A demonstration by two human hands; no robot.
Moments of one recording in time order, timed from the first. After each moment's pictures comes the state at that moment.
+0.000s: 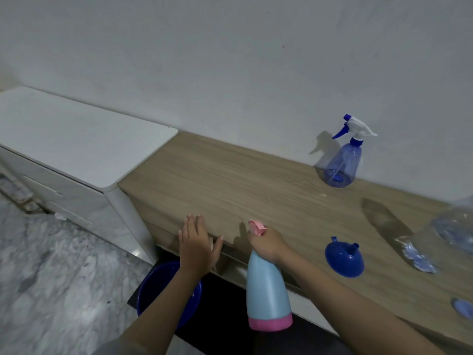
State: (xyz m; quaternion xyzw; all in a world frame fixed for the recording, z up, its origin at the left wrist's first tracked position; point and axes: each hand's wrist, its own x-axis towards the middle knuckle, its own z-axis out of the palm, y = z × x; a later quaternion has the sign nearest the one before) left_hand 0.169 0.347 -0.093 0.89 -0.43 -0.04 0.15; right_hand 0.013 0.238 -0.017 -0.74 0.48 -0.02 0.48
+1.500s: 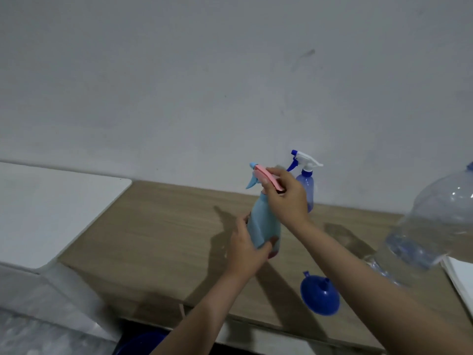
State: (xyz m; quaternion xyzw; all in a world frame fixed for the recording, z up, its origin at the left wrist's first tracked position) left_hand 0.065 0.209 0.021 0.70 -0.46 -0.23 0.49; right_hand -0.012 0.123 0.100 -0.69 0.39 -0.51 0.35
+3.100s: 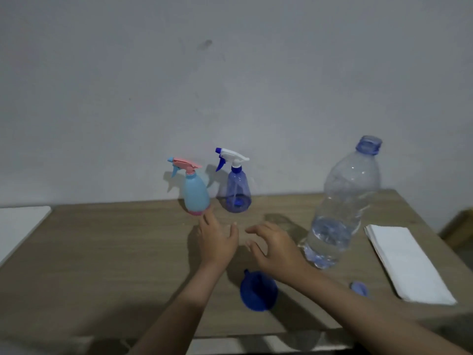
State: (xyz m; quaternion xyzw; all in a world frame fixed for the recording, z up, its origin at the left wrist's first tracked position) left_hand -0.010 0.122 0.008 0.77 -0.51 -0.11 0.38; right_hand -0.163 0.122 0.022 -0.83 0.41 -0.33 0.19
